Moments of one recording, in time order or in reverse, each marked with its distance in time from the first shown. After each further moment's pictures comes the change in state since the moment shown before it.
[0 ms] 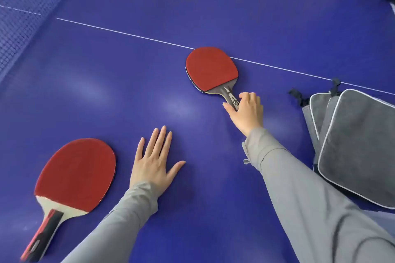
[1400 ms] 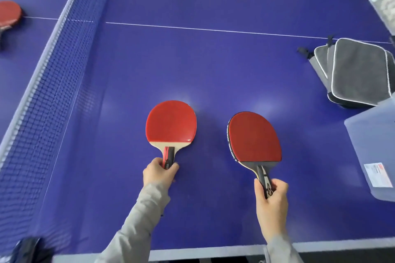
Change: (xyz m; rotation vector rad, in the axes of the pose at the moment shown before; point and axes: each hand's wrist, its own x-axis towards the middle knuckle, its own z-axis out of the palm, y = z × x) left_hand -0.168 -0.171 -0.034 -0.917 -0.235 -0.628; right_hand -0.428 -0.127 0.062 0.751 0.316 0.614
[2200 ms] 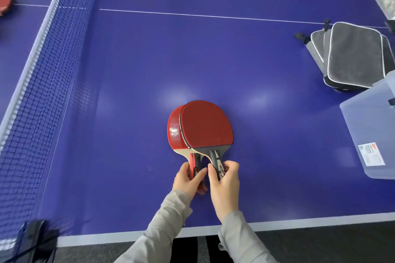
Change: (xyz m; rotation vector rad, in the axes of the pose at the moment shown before) left_hand -0.057 -0.034 0.050 -0.331 -0.389 0.077; right_hand -0.061 -0.033 0.064 0.079 -0.222 0.024
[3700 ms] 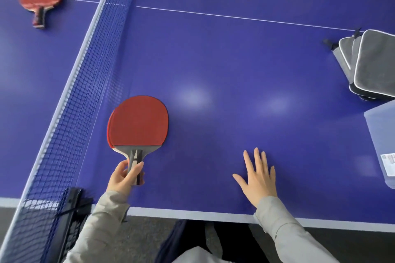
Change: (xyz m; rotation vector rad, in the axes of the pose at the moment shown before) left_hand -0.042 -0.033 -0.188 -0.253 0.378 0.145; right_hand 0.036 0.053 -0.041 -1.237 -0.342 -0.285
